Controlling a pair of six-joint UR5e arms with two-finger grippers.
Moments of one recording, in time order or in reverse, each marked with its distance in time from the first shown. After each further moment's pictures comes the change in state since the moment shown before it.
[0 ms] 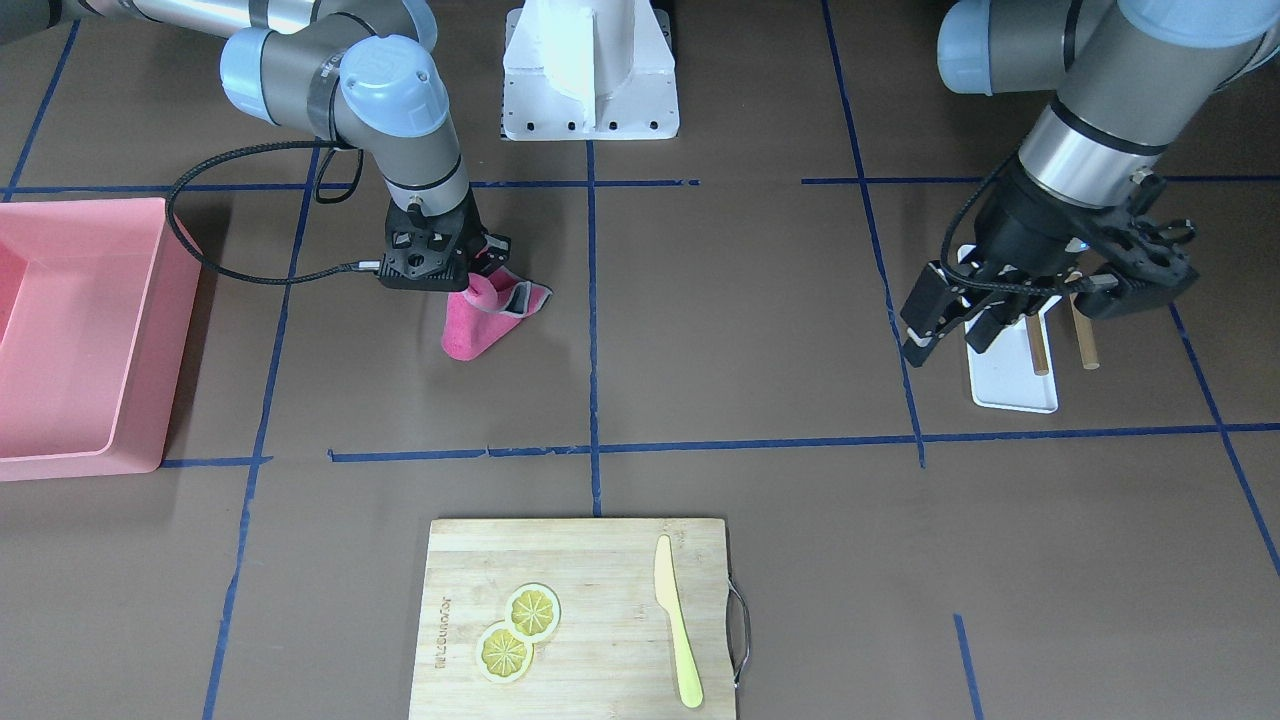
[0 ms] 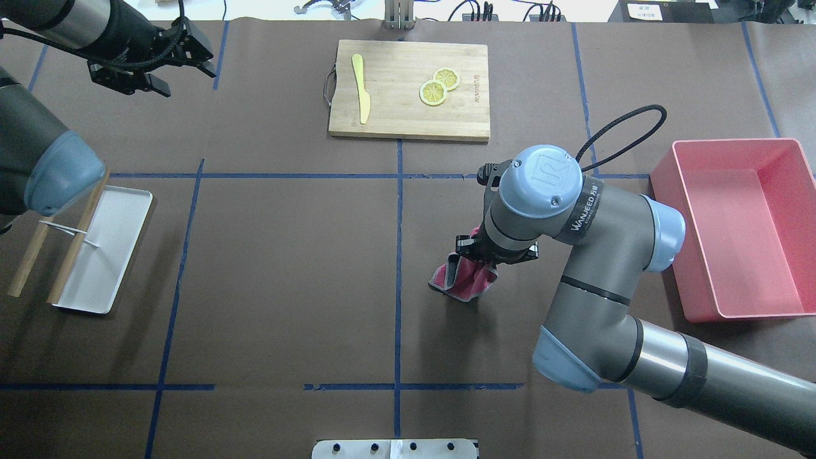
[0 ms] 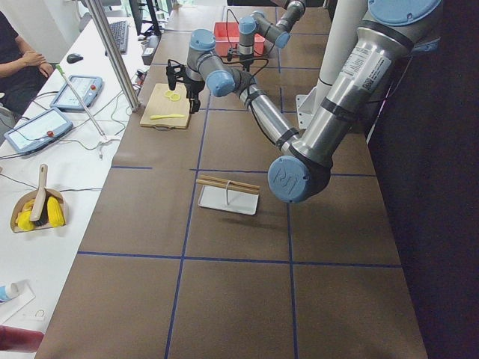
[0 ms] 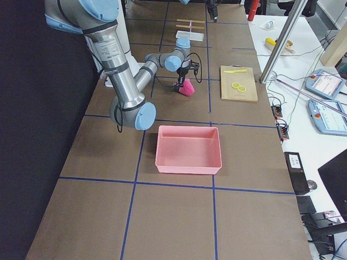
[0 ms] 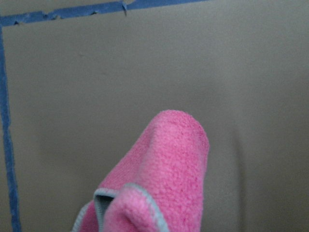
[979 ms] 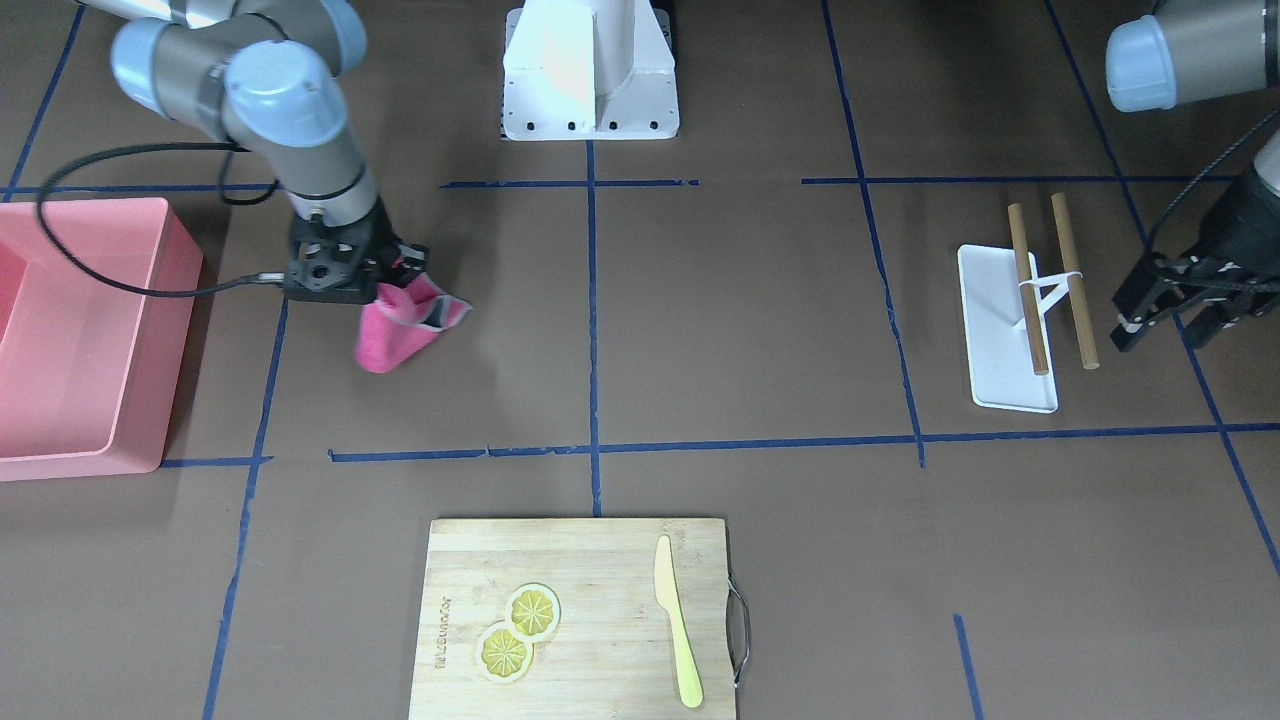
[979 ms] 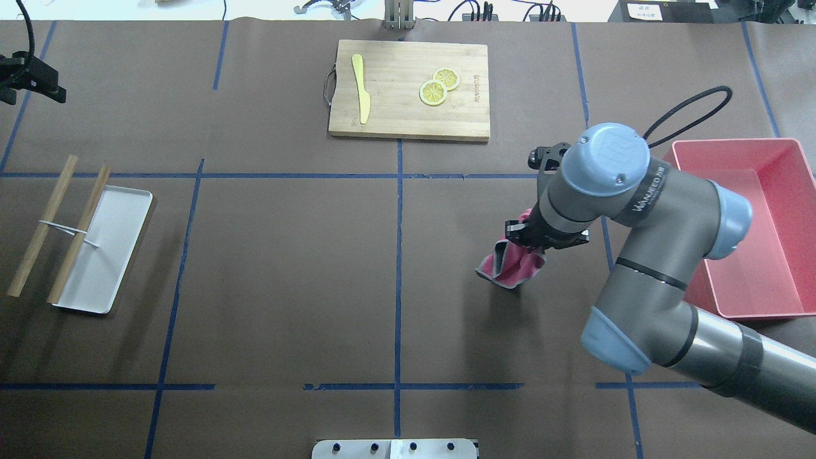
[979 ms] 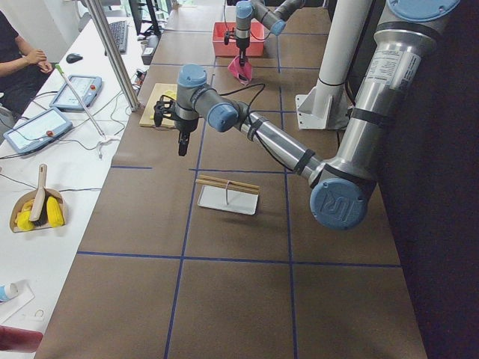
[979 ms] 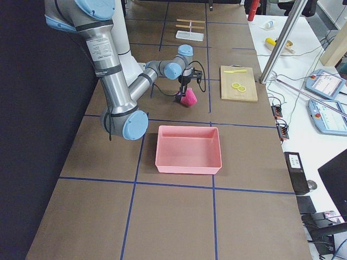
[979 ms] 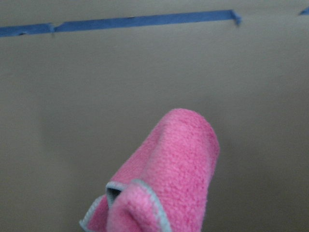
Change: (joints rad) left arm -0.201 0.247 0.001 -0.002 -0.098 0.525; right arm 0.038 -0.073 0.053 -0.004 0.025 -0.081
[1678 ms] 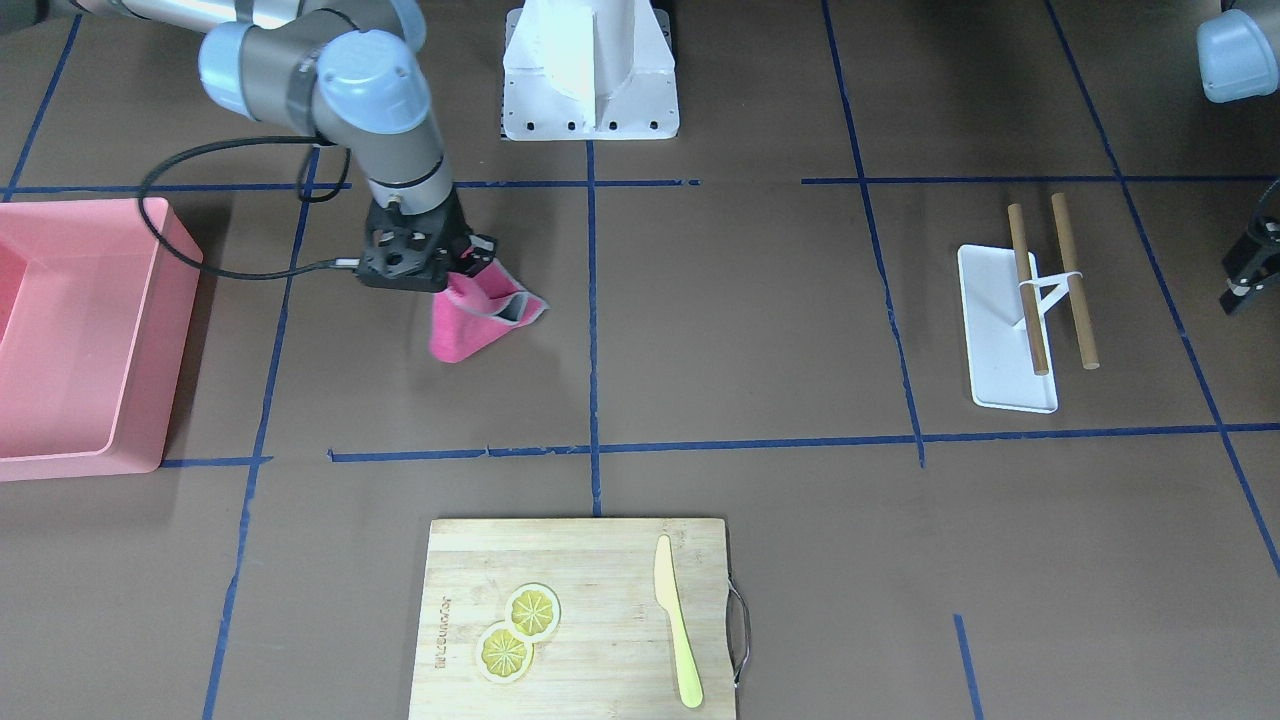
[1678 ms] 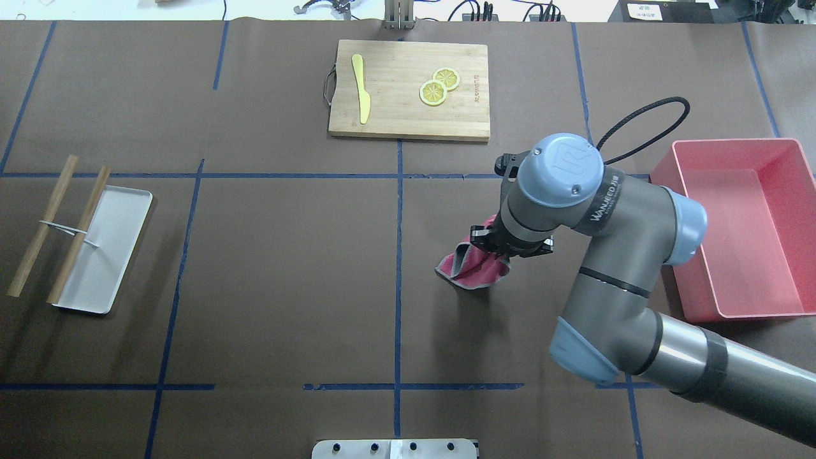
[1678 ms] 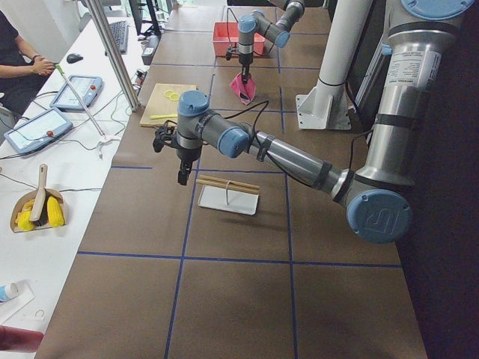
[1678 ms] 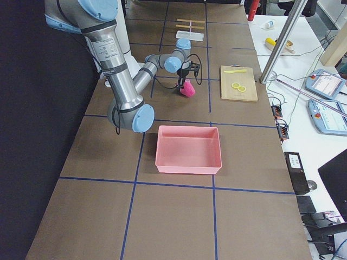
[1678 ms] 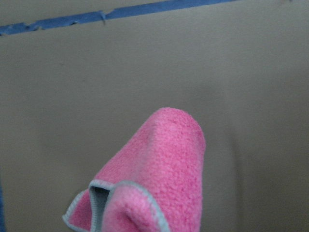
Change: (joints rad) left arm -0.119 0.141 0.013 0.004 -0.014 0.374; right arm -0.013 0.003 0.004 0.004 -0.013 0.038
